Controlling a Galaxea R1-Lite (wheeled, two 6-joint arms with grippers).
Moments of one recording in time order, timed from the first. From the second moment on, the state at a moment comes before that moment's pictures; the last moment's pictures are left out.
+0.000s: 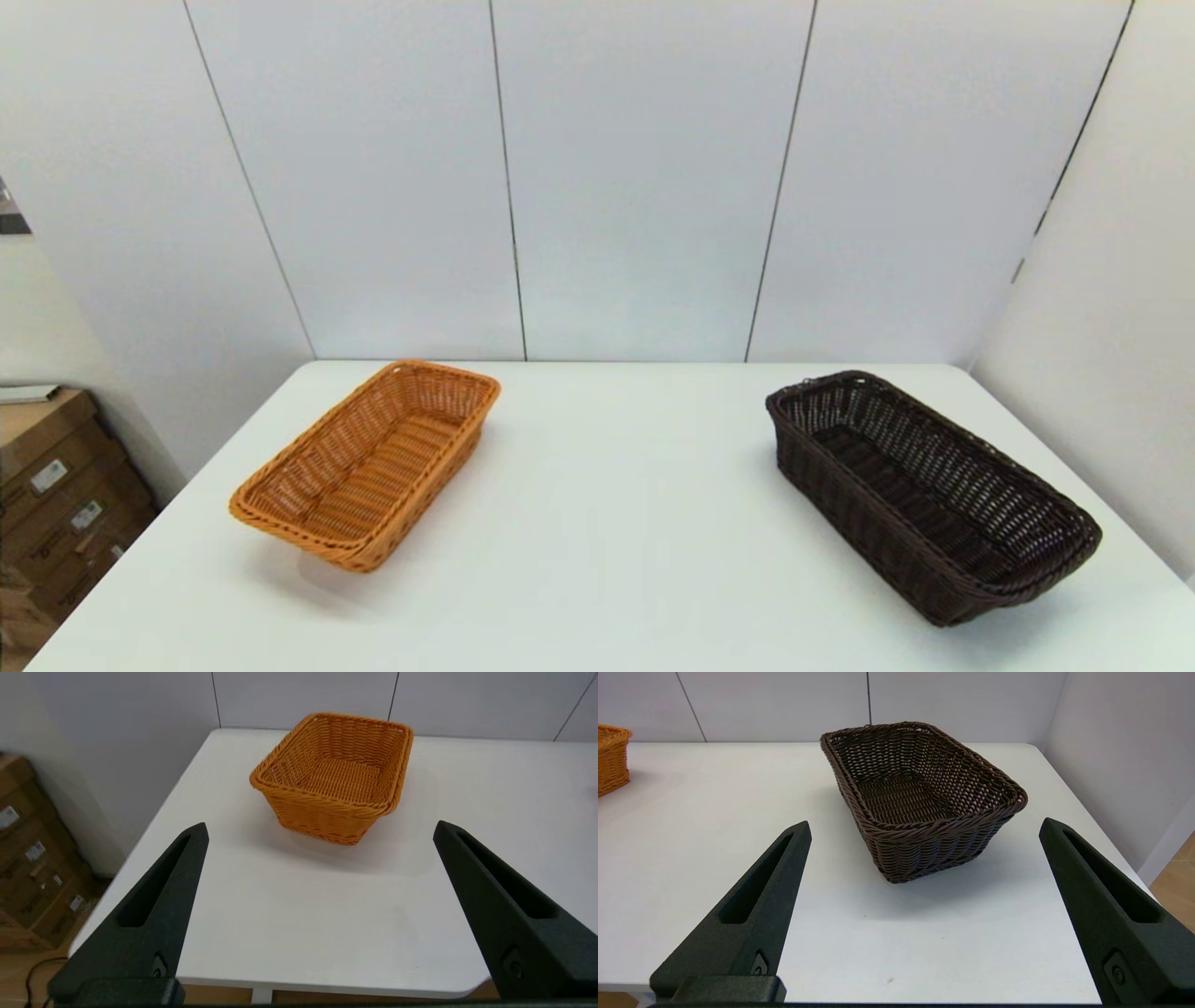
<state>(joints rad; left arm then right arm) 0.00 0.01 -0.19 0.23 0.02 -0.05 0.00 0.00 0.00 0.00 0.00 0.01</state>
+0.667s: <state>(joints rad) 0.01 0.91 -0.89 0.84 -0.02 -0.31 0.00 0.00 0.00 0.00 0.00 0.01</state>
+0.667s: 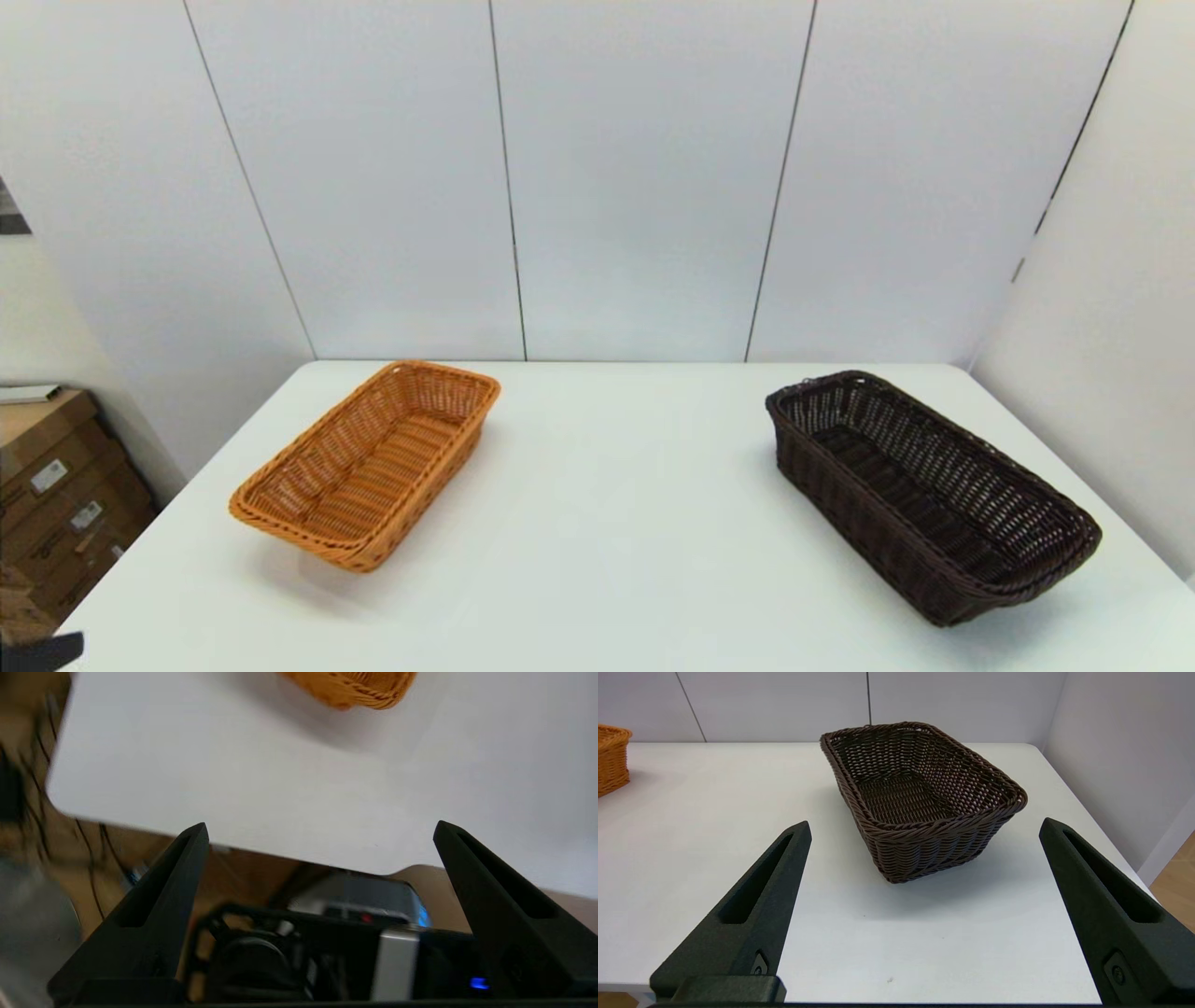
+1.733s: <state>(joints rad) 0.02 1.85 -1.19 0.58 -0.02 -1.04 0.00 0.00 0.00 0.00 0.00 0.01</state>
